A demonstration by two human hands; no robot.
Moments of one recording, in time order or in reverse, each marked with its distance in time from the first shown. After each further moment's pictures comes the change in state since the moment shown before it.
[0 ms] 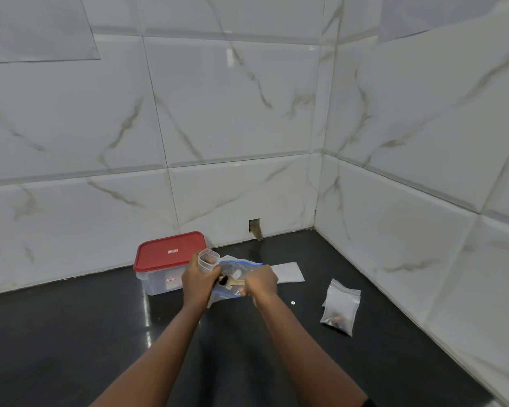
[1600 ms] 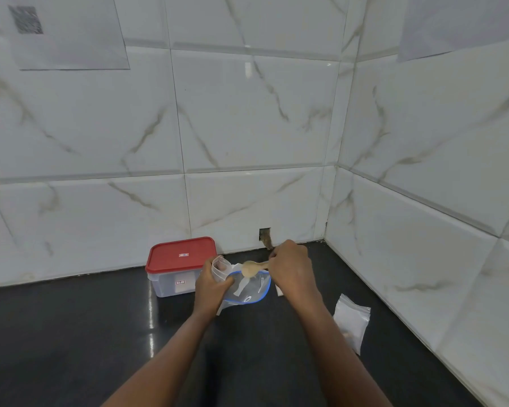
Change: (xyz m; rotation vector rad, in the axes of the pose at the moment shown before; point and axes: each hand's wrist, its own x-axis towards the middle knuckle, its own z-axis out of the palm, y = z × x) left_hand 0.001 -0.004 0.002 0.046 -0.054 0.002; right_hand -0.051 -0.053 -0.064 -0.559 0.162 -0.414
